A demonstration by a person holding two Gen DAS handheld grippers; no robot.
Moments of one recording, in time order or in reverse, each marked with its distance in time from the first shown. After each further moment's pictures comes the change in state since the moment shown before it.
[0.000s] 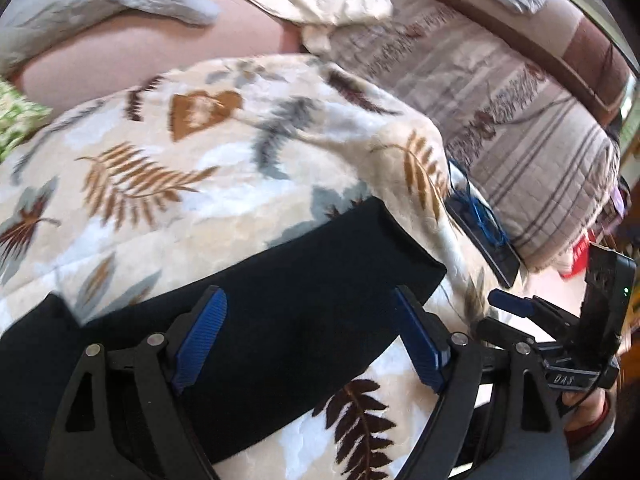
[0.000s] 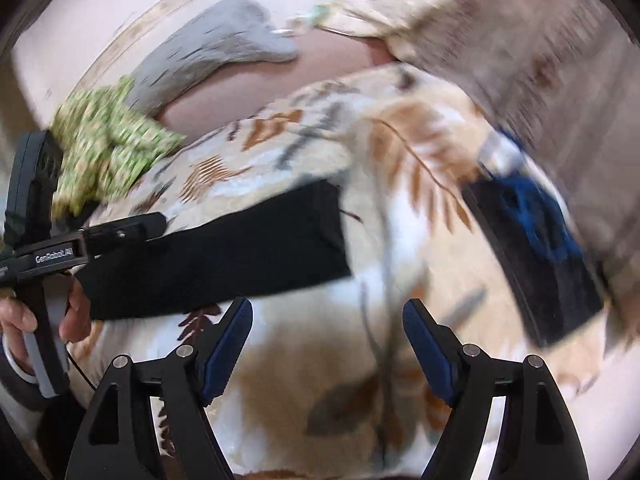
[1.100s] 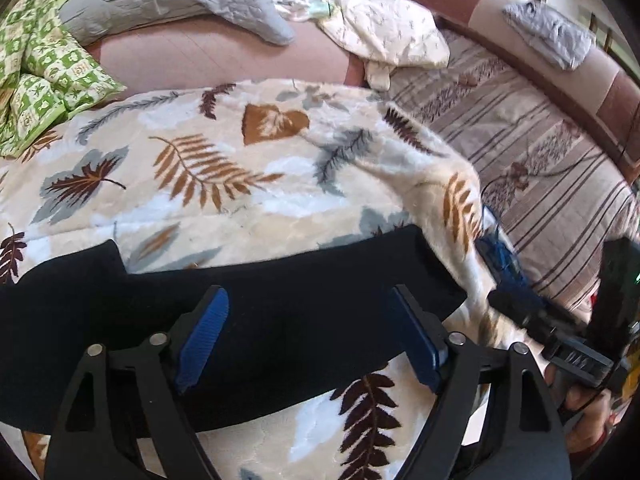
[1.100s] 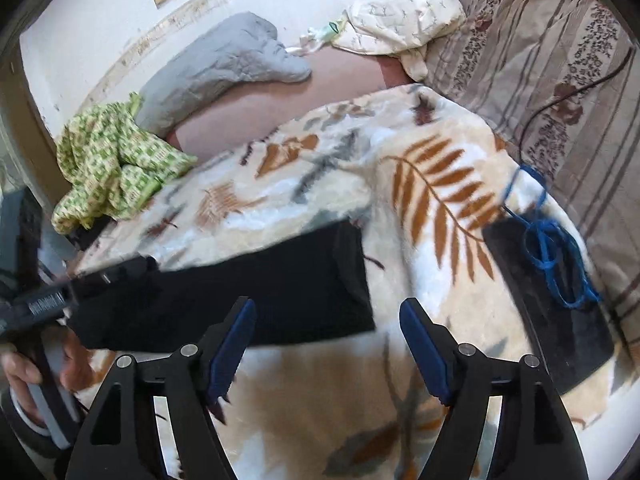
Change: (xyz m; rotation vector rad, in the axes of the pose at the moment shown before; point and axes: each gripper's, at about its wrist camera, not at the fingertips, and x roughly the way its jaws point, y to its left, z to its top) left arm -0.032 0.013 -0.032 -0.200 -0.123 0.151; right arm 0.006 0.028 0.041 -0.088 -0.070 0.053
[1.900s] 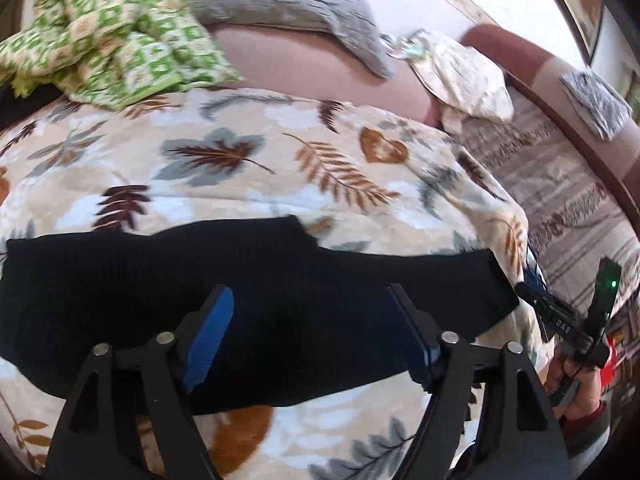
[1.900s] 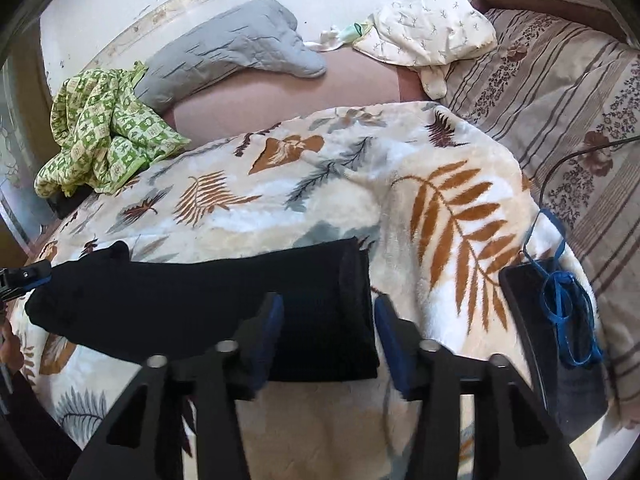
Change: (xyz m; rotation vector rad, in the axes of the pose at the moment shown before) left arm -0.064 0.123 -0.032 -0.175 -0.084 0.081; right arm 0.034 0.019 0.002 -0.149 0.006 -0.087
